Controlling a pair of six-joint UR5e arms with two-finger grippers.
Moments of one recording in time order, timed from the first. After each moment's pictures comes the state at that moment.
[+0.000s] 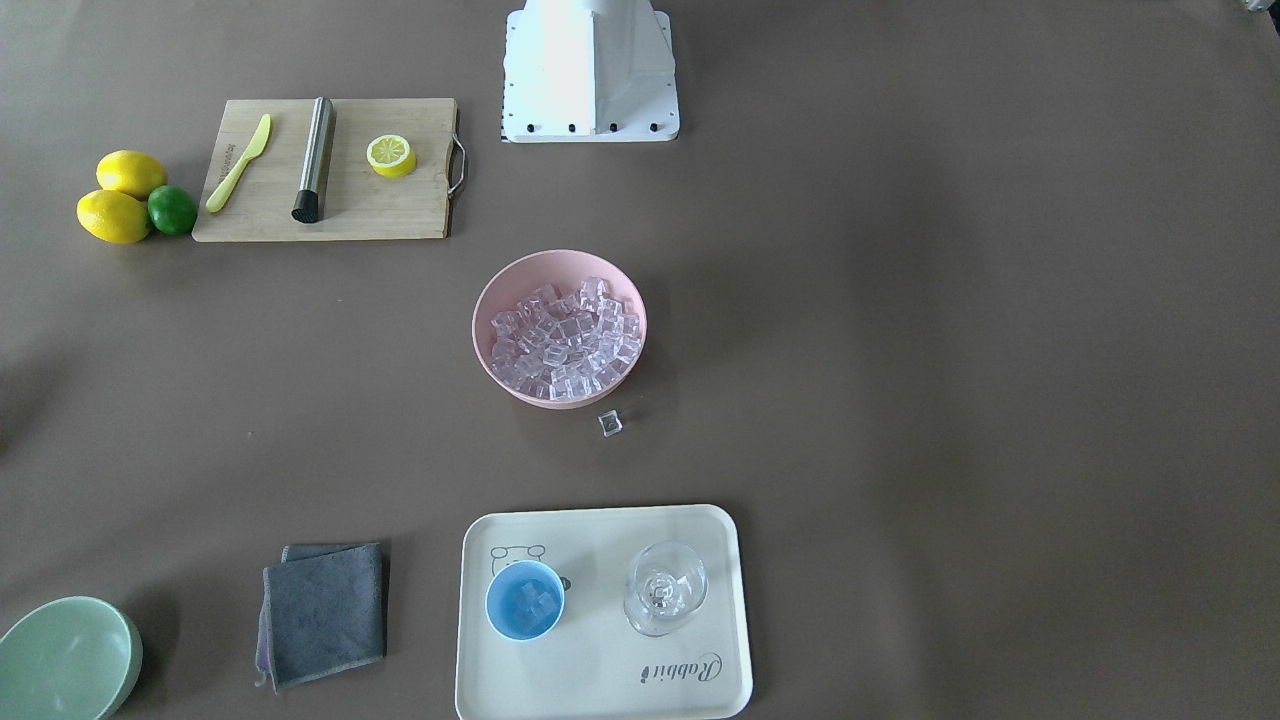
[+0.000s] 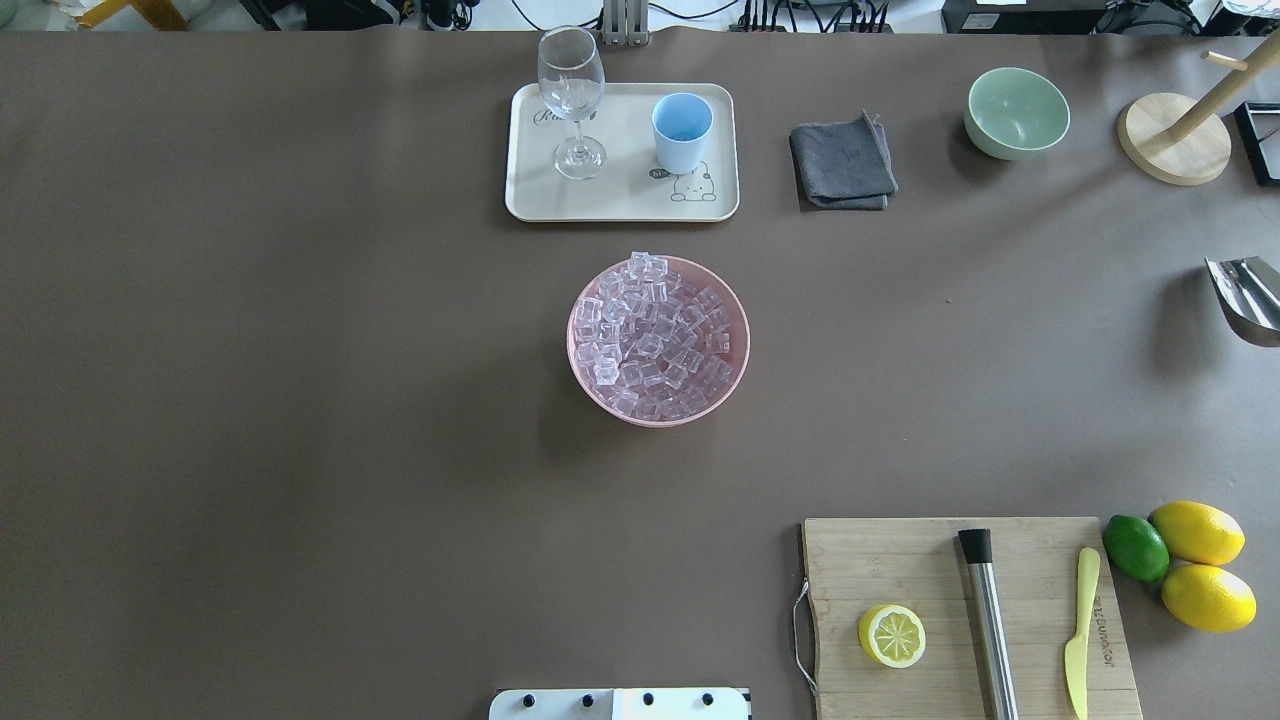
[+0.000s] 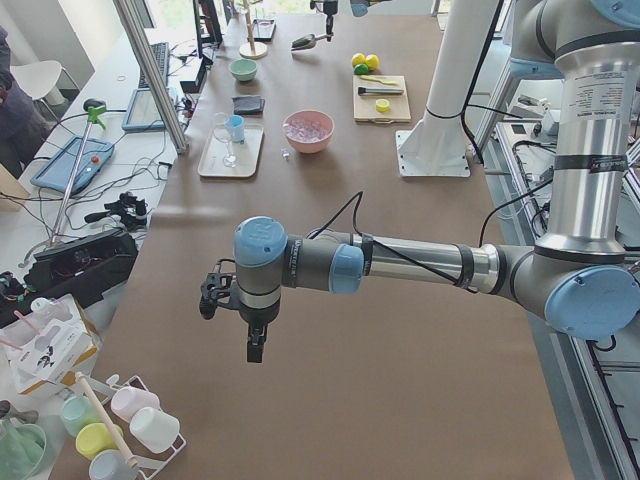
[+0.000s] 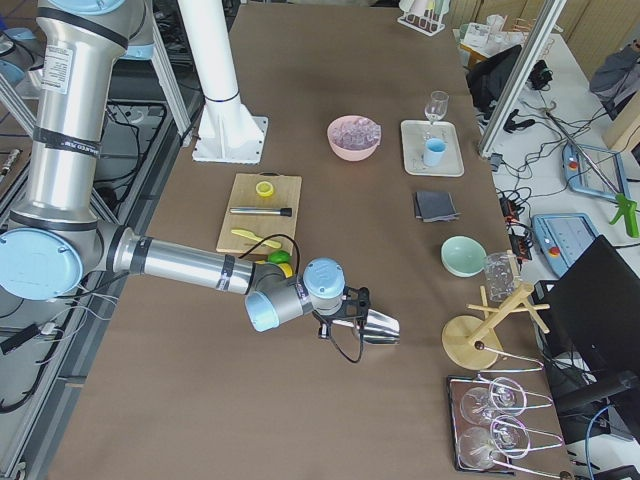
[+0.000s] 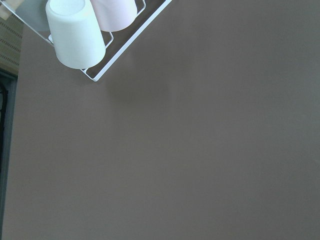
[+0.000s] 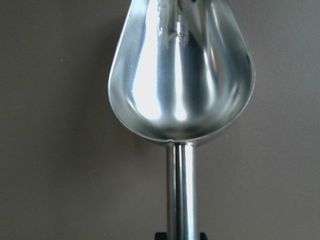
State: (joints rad) left arm -1.63 -1.58 -1.66 -1.61 -2.25 -0.07; right arm 1.30 -1.78 1.51 -0.93 2.40 0.52
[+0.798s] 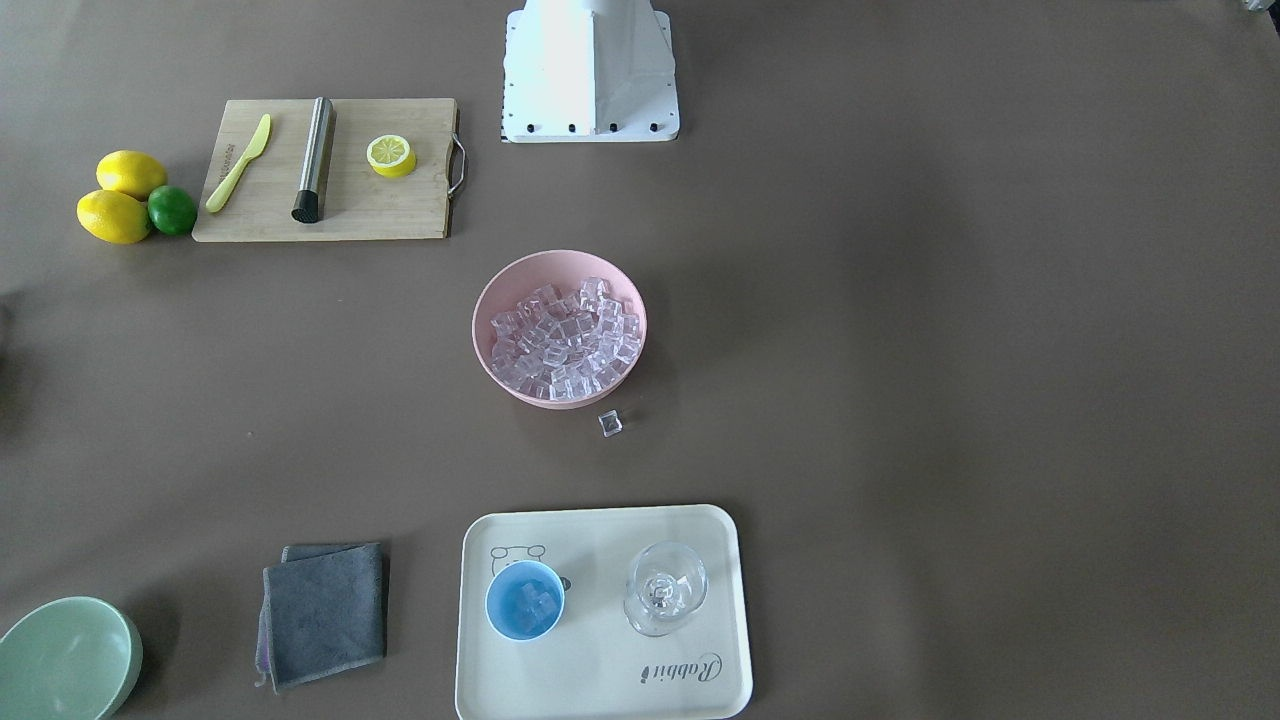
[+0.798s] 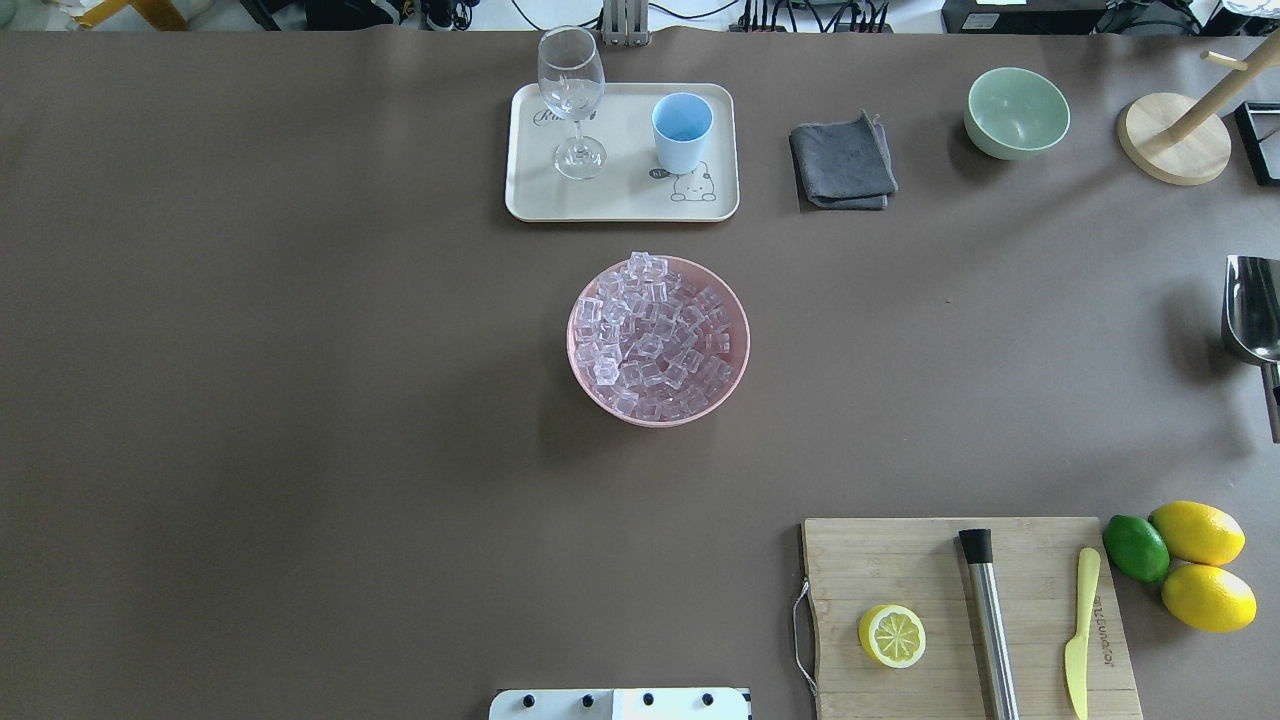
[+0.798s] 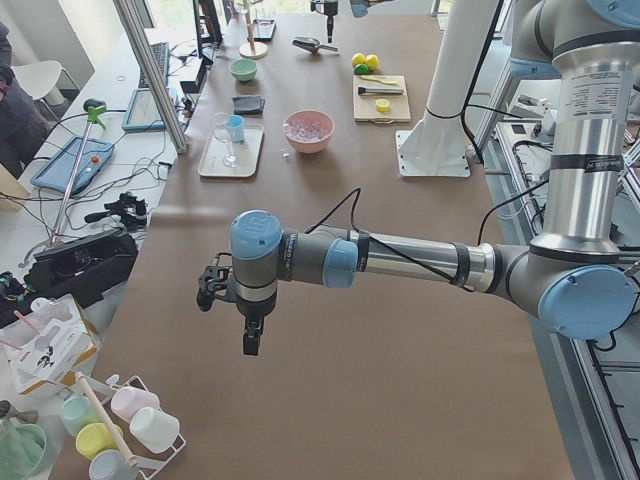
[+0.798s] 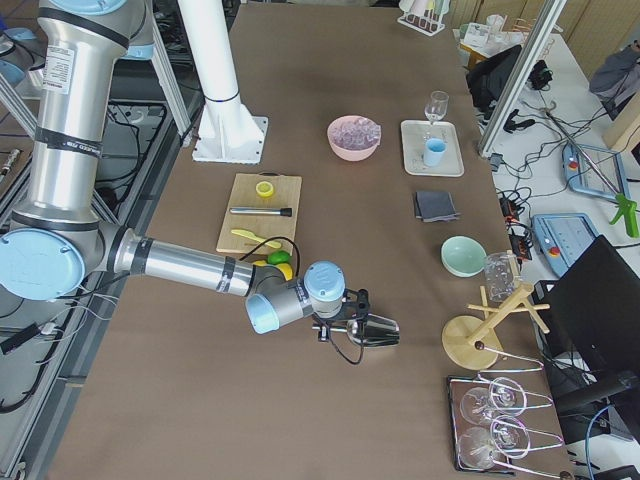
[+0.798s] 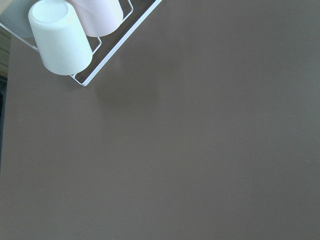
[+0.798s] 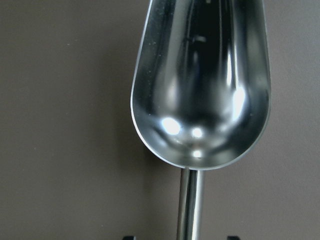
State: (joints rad) left arm -1.61 -1.59 -1.66 -1.61 -2.25 -0.07; right arm 1.29 -1.78 1.50 -0.93 2.41 0.45
